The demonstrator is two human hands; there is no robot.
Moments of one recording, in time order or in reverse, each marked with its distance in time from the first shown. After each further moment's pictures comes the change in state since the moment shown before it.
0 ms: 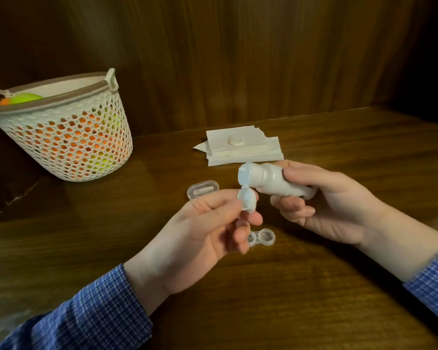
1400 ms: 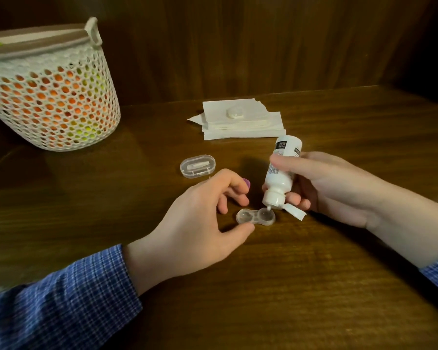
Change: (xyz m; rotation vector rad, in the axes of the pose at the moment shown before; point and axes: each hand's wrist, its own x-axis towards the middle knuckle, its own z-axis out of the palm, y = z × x) left_hand 0.002 -0.024 -0.014 1.282 0.235 0.280; right_hand 0.010 0.008 -0.002 -0.482 0.414 0.198
